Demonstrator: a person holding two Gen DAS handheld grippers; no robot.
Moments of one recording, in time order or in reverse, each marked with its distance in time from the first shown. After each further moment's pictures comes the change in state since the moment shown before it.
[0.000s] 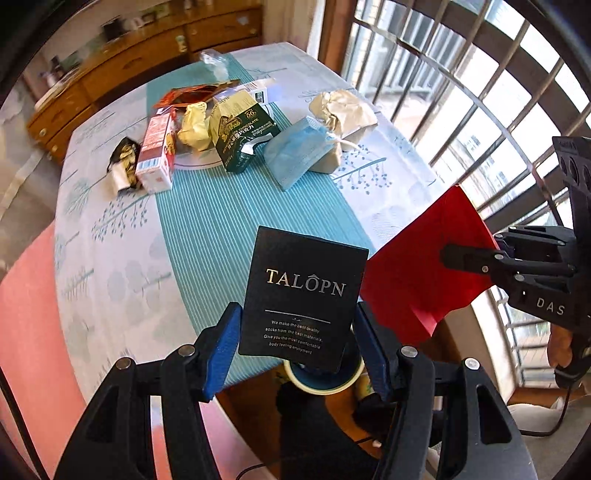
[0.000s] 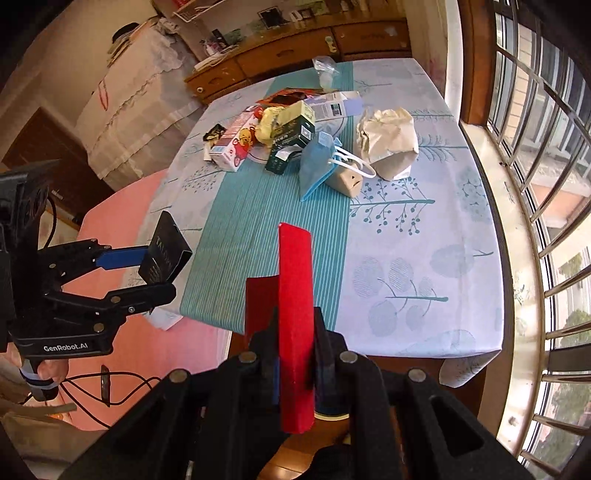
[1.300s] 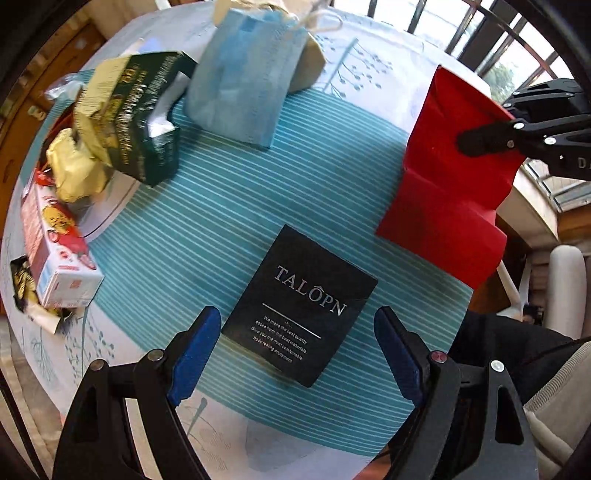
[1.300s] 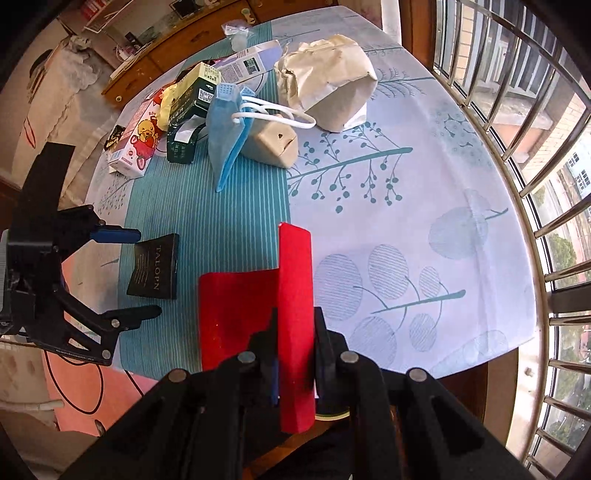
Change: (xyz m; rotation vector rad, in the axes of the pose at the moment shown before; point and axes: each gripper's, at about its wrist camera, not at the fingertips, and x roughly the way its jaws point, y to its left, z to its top) left arm 0.161 0.026 0.057 0.664 0.272 -0.059; right arm 0.101 -0.036 0.019 0.272 0.084 -0.162
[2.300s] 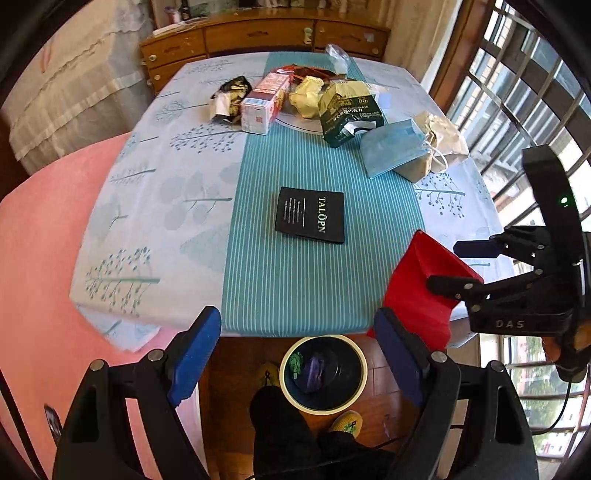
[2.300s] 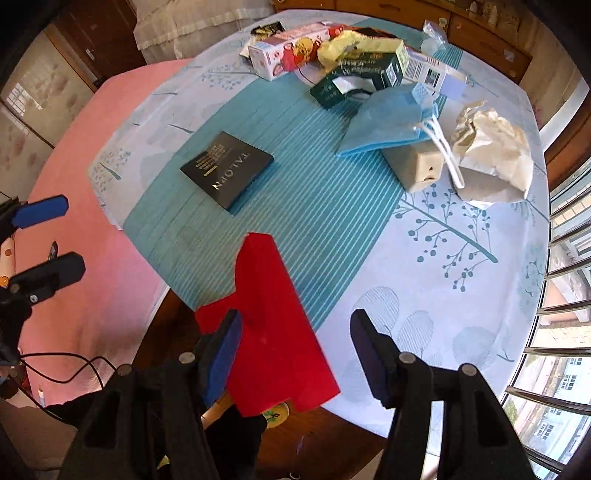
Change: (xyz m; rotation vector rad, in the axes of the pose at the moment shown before) left arm -0.099 -0.101 -0.105 -1.059 -0.302 0.211; right arm 0.013 0.054 0.002 -0.723 0.149 0.026
